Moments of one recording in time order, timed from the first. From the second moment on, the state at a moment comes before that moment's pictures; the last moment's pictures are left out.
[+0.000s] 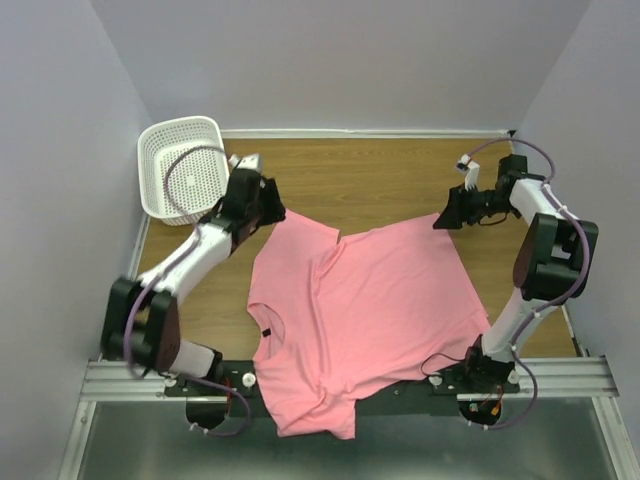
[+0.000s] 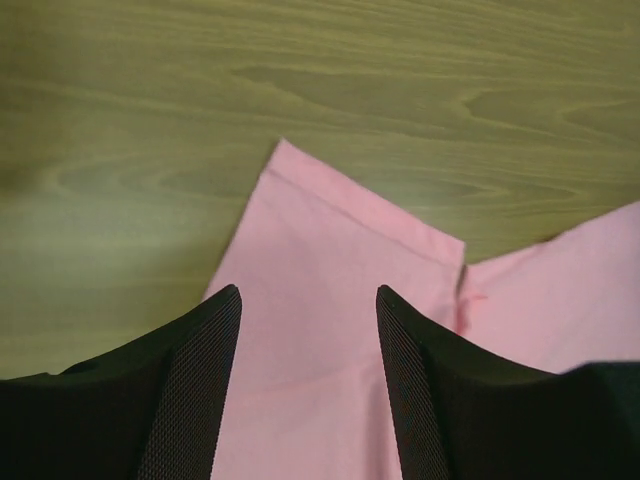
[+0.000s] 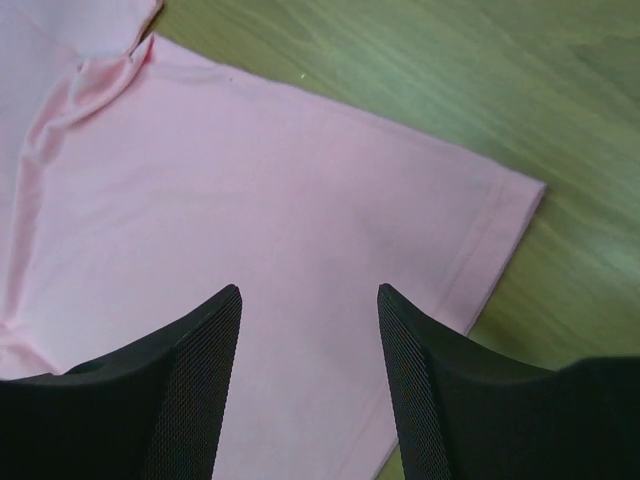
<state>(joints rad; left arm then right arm) -0.36 1.28 0.88 -0.18 -0.07 -0.53 -0.22 1.84 1.35 -0.86 -0.89 -0.67</state>
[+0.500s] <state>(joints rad) -0.31 1.97 1.41 -0.32 0.03 -0.07 -0.22 1.95 1.37 -0.56 -0.84 -0.41</state>
